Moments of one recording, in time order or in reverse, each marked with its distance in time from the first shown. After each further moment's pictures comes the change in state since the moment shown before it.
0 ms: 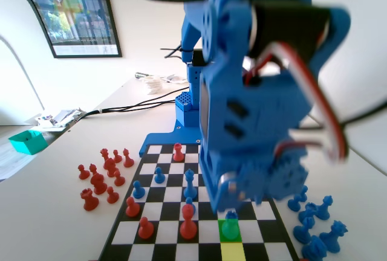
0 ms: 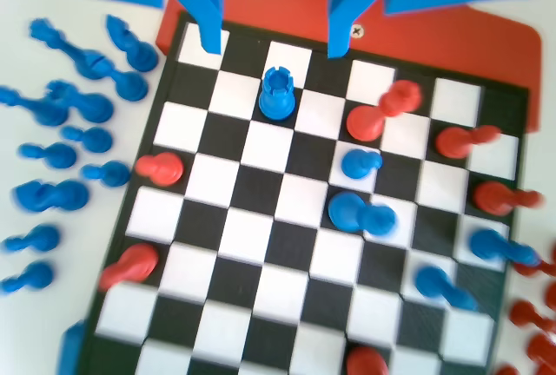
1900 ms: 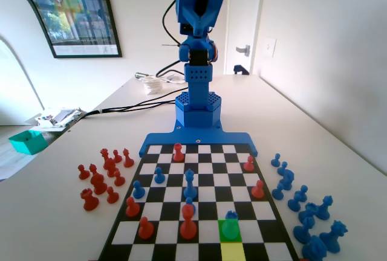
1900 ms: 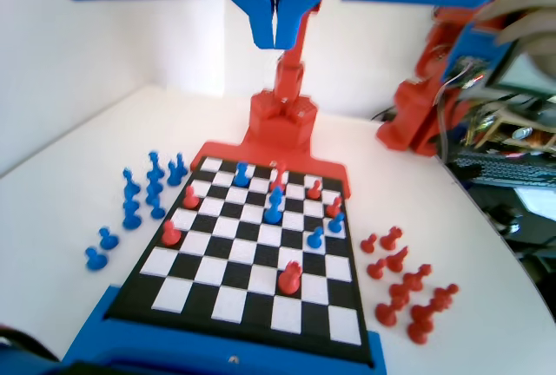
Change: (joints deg) arm 8.7 116.5 61.9 10.3 -4.8
